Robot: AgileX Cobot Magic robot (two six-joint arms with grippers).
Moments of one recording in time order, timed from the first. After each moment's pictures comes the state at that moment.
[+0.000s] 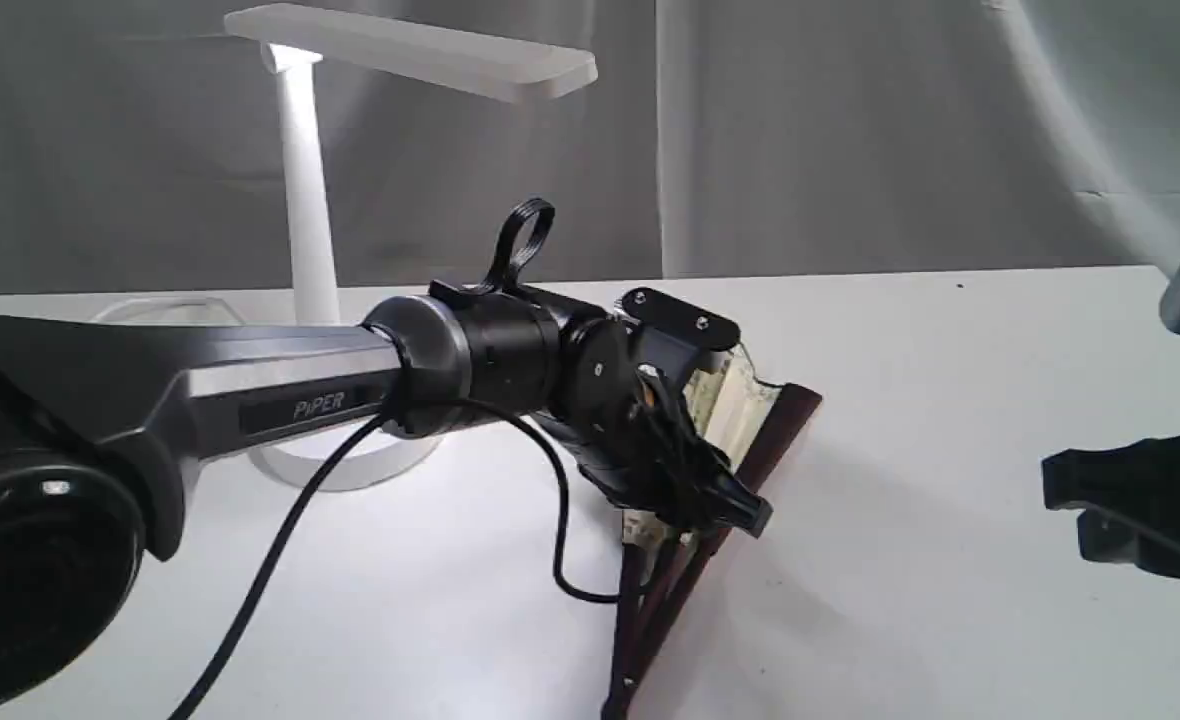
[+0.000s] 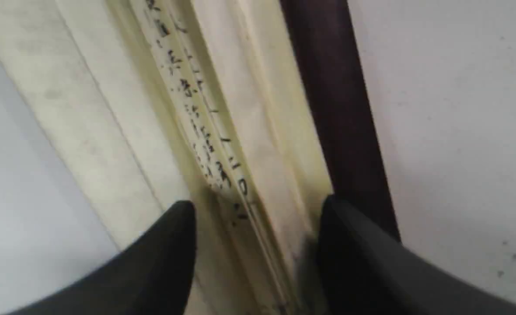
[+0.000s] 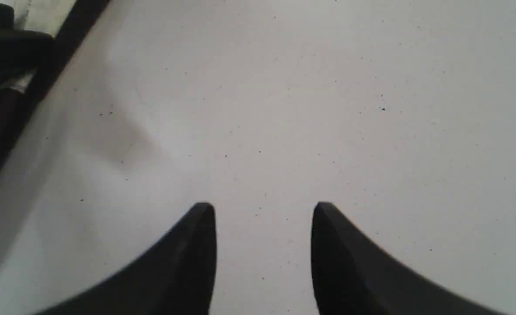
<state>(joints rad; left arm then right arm) -0.67 2.41 -1.78 -0.12 0.54 0.11 0.03 1.29 -0.72 0.22 0.55 -0.02</state>
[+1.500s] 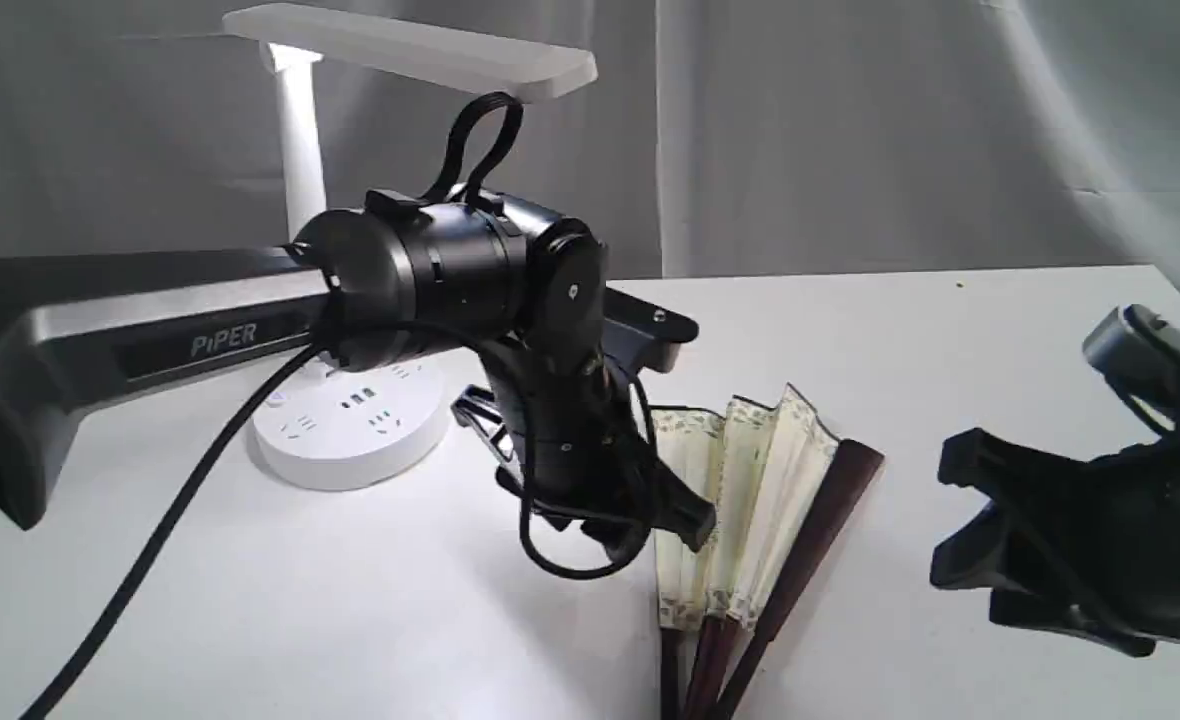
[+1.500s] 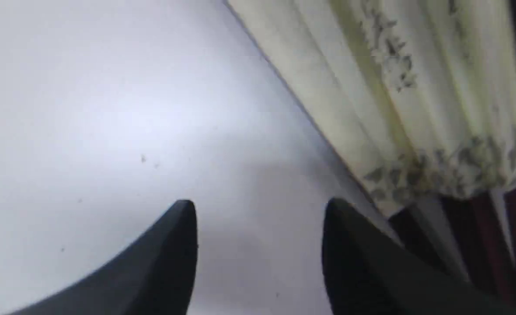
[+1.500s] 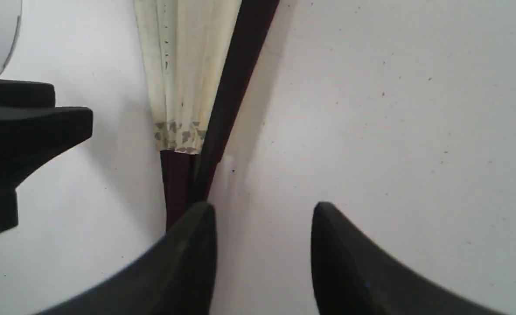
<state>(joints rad) -0.67 2.26 -1.77 -0.01 0.97 -0.03 0.05 1.45 -0.68 0.87 0.57 -0.32</state>
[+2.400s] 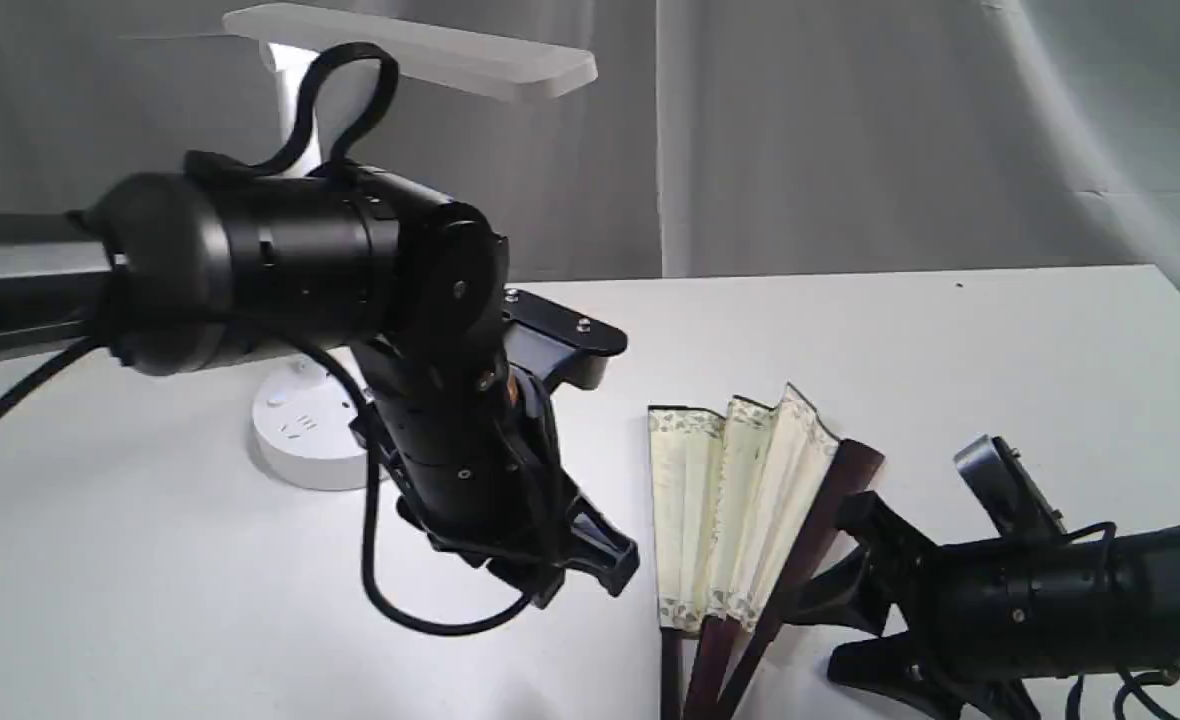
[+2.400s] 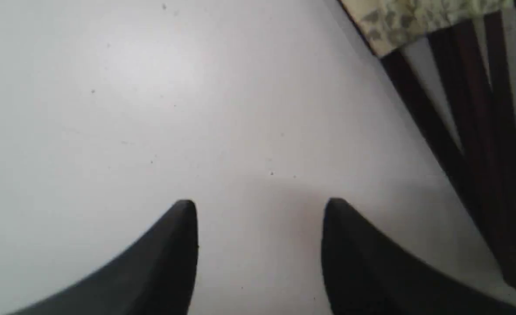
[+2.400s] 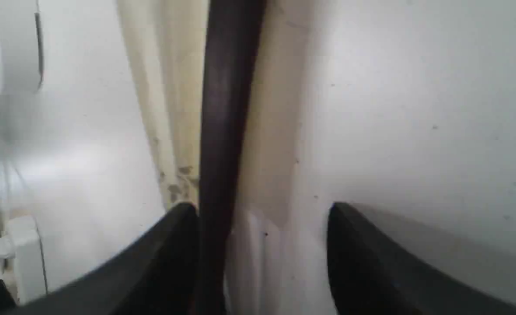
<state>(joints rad) -0.67 2.00 -1.47 -0.01 0.94 -0.04 0.05 1.95 -0.68 1.74 0.73 -1.10</state>
